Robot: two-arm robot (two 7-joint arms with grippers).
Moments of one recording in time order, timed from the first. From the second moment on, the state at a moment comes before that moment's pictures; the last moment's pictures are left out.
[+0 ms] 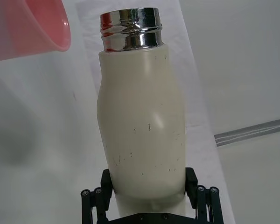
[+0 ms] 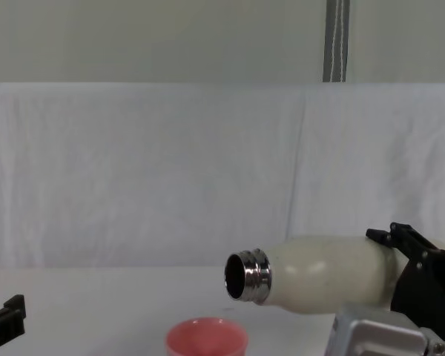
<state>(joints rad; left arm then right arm) 0.27 0.24 0.04 -1.85 -0.25 -0.02 -0.02 0.13 0.37 -0.49 -1.56 -0.95 -0.01 -0.15</state>
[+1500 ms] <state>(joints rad) 0.27 0.24 0.04 -1.85 -0.25 -0.02 -0.02 0.15 0.38 -0.50 -1.56 -0.98 0.01 -0.16</state>
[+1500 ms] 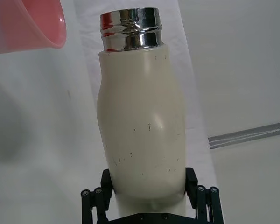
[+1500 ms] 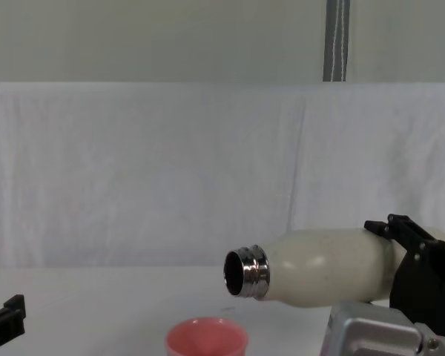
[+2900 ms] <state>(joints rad) 0.27 0.24 0.04 -1.85 -0.25 -0.02 -0.02 0.15 0.39 -0.51 -1.56 -0.99 0.01 -0.16</state>
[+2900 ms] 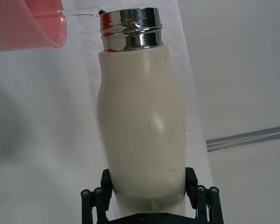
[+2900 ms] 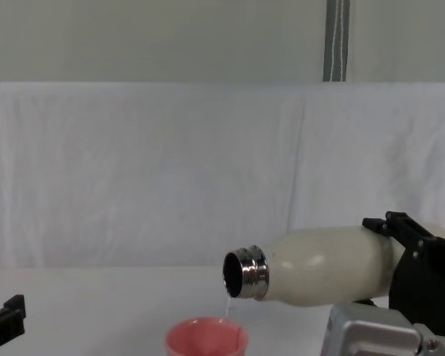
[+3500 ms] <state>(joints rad) 0.27 0.24 0.04 -1.85 -0.25 -0.02 -0.02 0.15 0.39 -0.51 -1.56 -0.99 0.01 -0.16</state>
